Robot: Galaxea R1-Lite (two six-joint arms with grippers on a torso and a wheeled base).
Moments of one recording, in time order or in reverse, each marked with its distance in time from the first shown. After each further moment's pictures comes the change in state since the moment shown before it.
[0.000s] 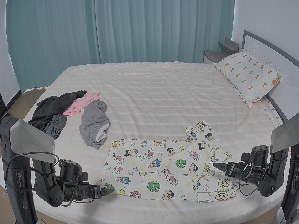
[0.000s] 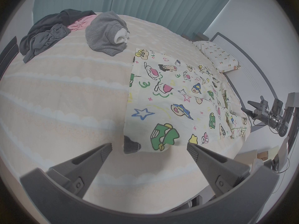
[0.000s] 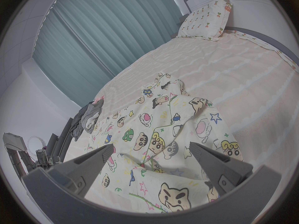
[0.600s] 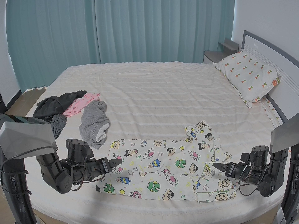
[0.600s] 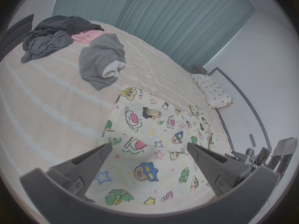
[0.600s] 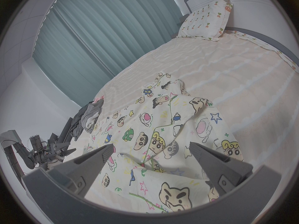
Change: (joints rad) left arm -0.089 -0.063 -0.297 0.136 0.099 -0.305; right arm 0.008 0.000 0.001 0.000 -0.005 0.000
